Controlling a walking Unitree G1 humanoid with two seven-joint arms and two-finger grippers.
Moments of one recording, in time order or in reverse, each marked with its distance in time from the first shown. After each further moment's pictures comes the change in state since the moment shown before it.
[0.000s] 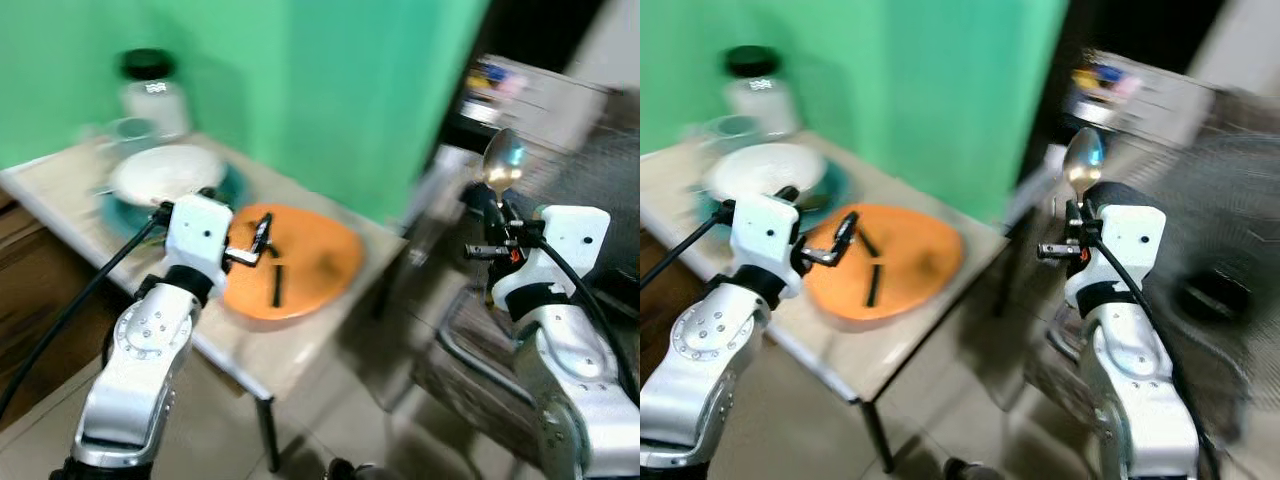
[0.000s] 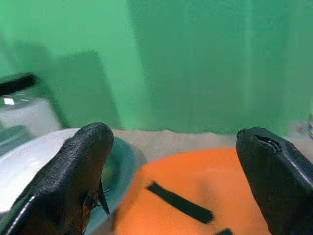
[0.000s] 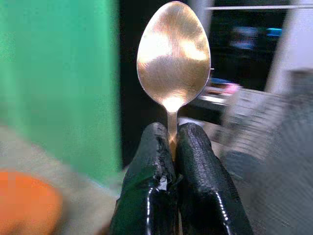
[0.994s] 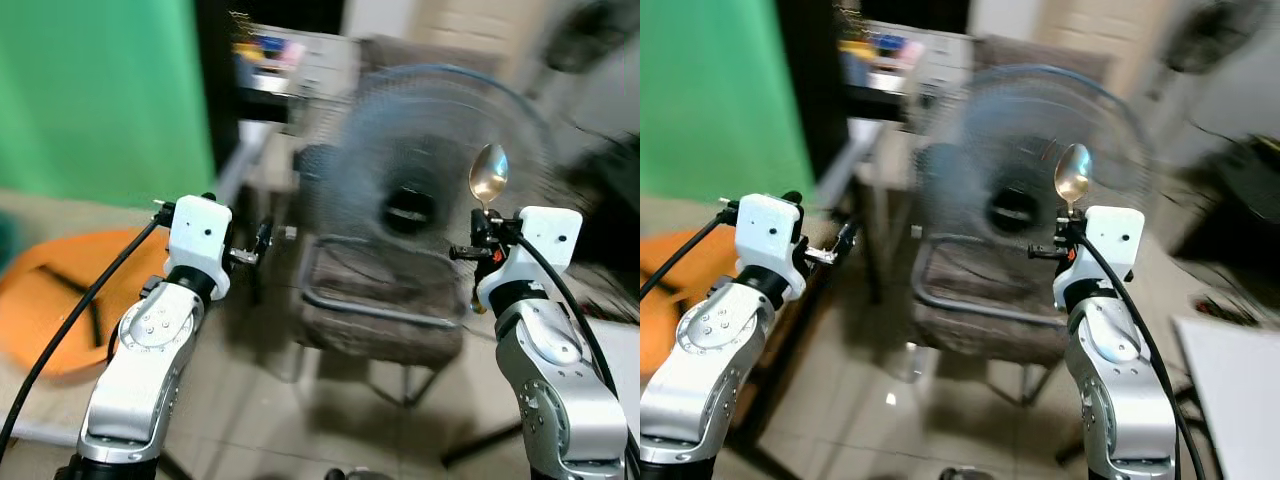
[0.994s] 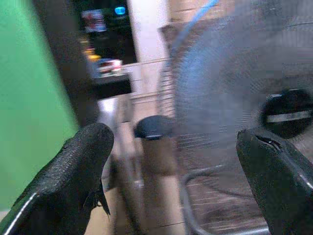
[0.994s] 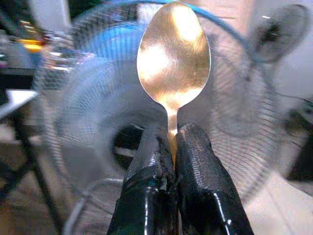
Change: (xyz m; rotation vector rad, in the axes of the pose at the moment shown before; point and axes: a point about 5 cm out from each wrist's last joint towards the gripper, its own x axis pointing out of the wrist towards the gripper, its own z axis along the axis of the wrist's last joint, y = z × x) left arm 0.003 -0.005 -0.001 -0.058 0.012 -0.009; right arm 0.010 0.005 -0.018 0.022 0.106 0.003
